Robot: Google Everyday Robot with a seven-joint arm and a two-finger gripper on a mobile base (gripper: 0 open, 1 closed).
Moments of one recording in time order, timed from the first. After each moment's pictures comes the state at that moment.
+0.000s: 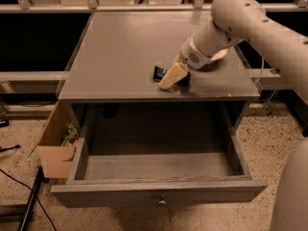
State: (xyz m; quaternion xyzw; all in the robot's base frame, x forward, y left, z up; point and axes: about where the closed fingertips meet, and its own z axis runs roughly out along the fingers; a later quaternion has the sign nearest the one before) arm 0.680 -0.060 0.822 -0.53 0.79 0.16 0.27
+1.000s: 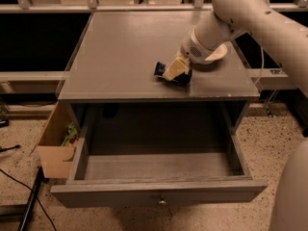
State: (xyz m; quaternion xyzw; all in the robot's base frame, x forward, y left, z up) arm 0.681 -0.064 0.844 -0.54 0.79 0.14 0.27
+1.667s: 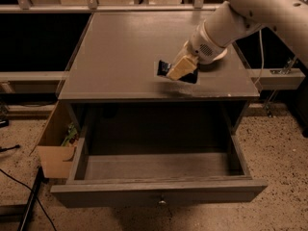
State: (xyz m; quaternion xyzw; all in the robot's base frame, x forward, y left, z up) arm 0.638 -0.068 0.878 -0.57 0.76 0.14 0.29
